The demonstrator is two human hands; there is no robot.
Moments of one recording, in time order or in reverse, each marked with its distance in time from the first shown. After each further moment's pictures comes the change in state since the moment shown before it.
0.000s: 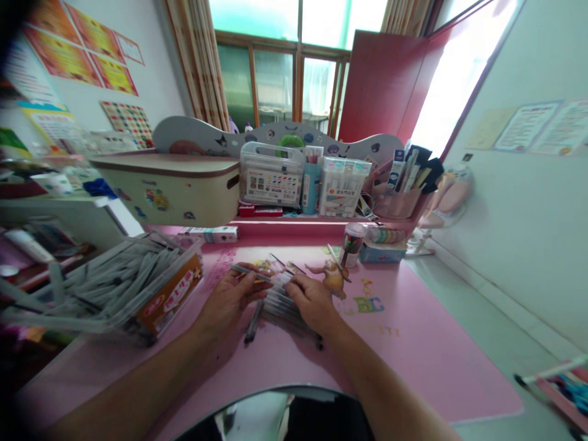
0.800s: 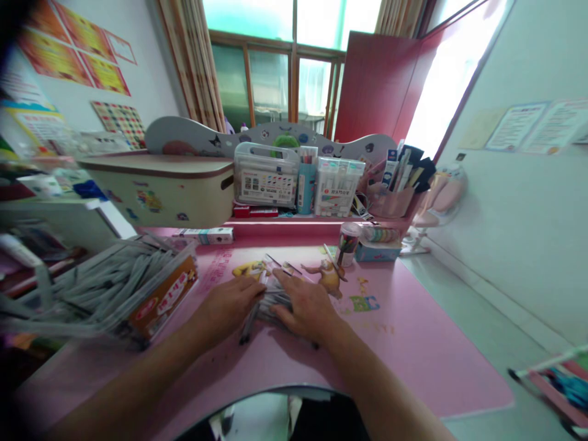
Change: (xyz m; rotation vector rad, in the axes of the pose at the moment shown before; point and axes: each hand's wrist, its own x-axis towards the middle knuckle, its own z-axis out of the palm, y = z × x) left_hand 0.000 0.014 -0.017 1.652 -0.463 0.648; right_hand -0.007 -0.002 -0.005 -0.602 -0.052 -0.296
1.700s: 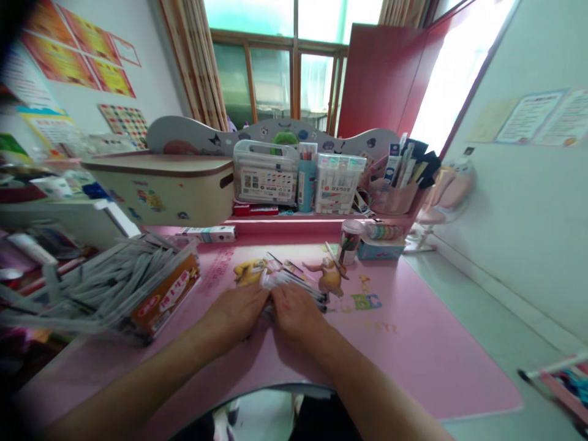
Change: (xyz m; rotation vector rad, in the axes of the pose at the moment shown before) left_hand 0.015 0.046 -0.018 0.177 -0.431 -0.204; right_hand -0.002 -0.007 0.032 -0.076 -0.040 -0.097
